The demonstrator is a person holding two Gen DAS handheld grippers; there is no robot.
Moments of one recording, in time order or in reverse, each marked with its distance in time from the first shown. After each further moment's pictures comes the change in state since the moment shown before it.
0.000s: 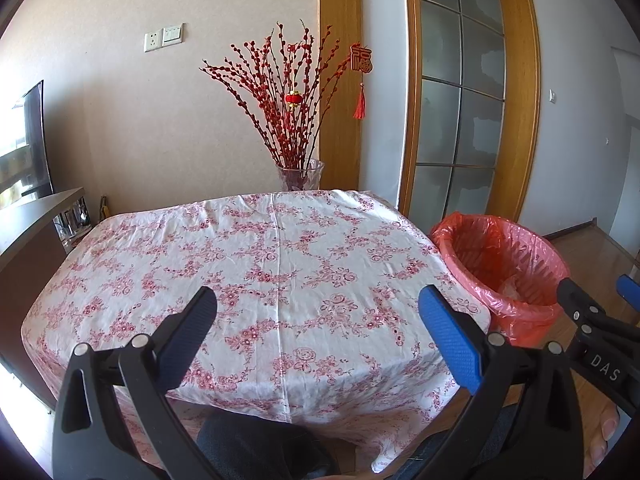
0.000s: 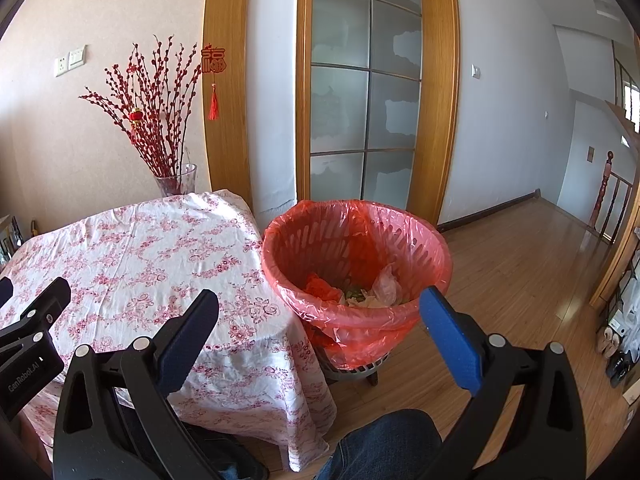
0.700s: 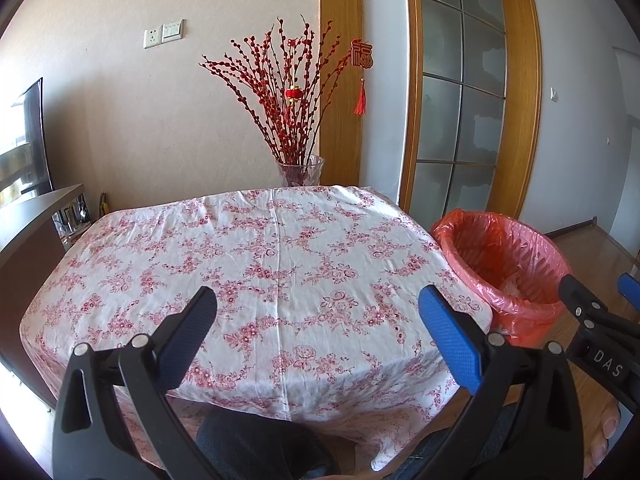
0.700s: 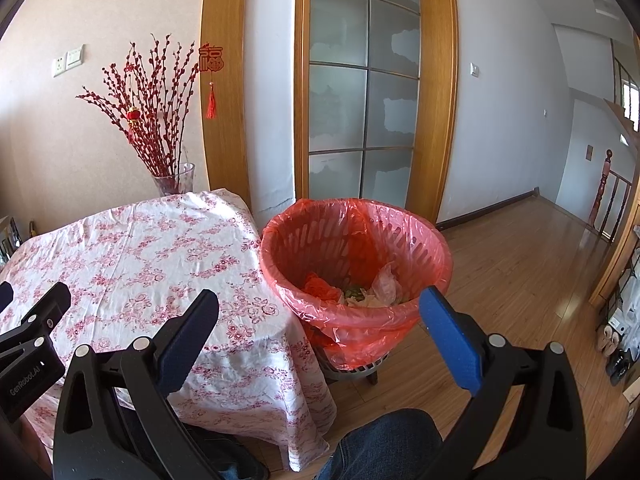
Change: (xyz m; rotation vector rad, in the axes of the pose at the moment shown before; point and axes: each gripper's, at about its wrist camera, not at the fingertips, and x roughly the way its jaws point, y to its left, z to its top) left arm 0.002 -0.001 -0.003 -0.005 0.011 0.003; right arm 0.004 -0.001 -0.002 0.005 0.005 -0.003
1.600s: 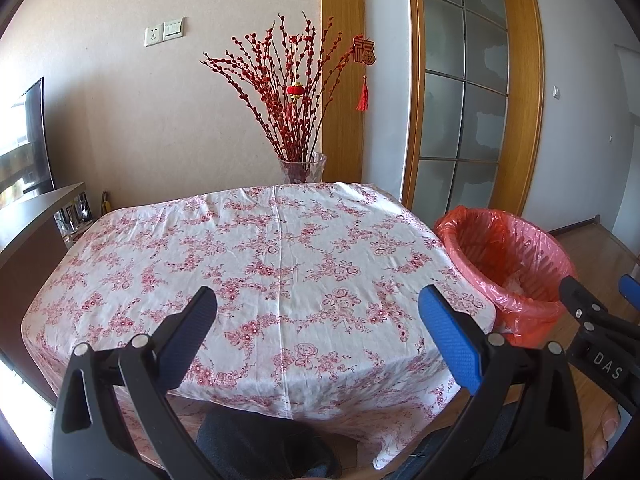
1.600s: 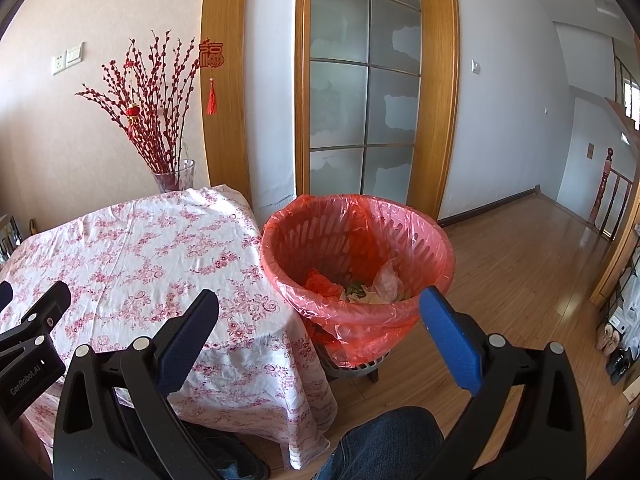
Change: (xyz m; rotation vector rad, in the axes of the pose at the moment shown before) left arm 0.003 -0.001 -0.002 0.002 0.010 0.012; right arm 0.002 0.000 -0.002 0.002 0.008 0.002
